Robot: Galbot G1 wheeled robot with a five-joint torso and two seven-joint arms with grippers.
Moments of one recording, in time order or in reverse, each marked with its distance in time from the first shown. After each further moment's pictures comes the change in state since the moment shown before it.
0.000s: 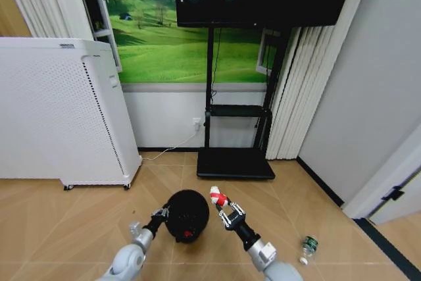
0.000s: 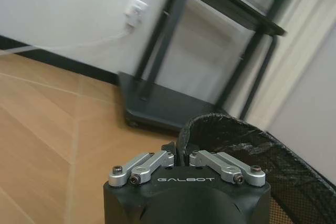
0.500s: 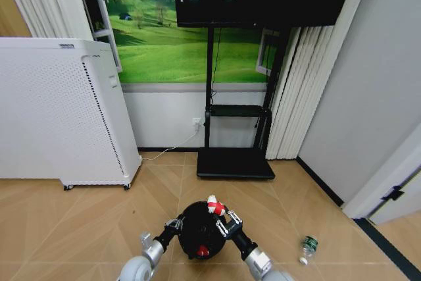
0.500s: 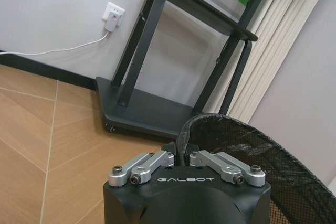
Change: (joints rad) left arm 0.034 0.006 -0.029 -0.043 0.010 -0.011 0.066; right arm 0.001 0.008 0.008 -0.054 -0.073 0.021 -0.005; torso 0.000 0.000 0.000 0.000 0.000
